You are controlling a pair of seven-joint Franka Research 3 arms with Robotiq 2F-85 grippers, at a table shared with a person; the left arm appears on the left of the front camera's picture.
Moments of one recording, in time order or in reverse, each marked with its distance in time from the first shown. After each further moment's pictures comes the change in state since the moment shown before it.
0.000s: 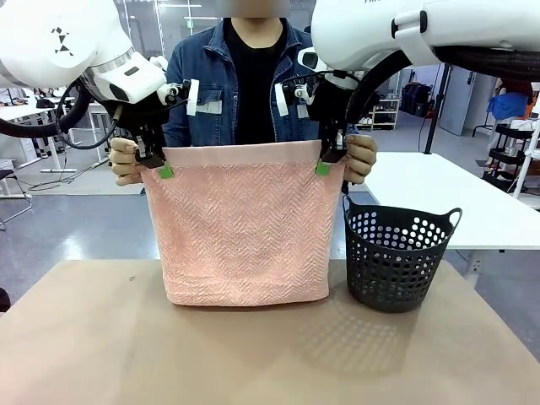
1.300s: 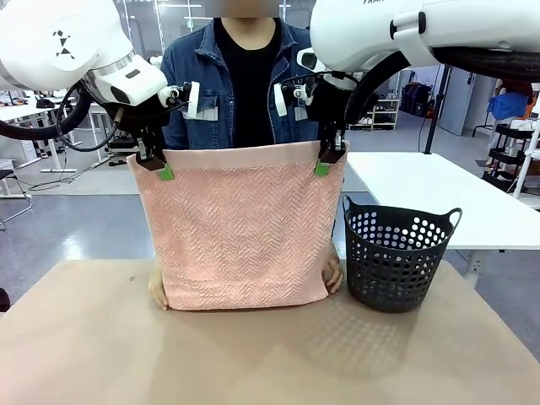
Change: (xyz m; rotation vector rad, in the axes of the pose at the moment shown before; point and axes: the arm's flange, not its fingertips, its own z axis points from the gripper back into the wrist) left arm 0.001 -0.001 -0.003 -0.004 0.000 0.004; right arm 0.001 0.000 -0.001 0.000 -0.002 -0.006
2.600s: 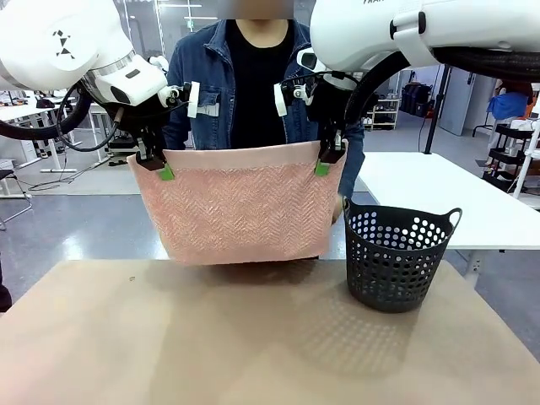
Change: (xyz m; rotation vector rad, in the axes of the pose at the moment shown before) left arm 0.000 0.000 0.000 0.000 0.000 0.000; right arm 0.000 0.000 0.000 0.000 0.000 0.000
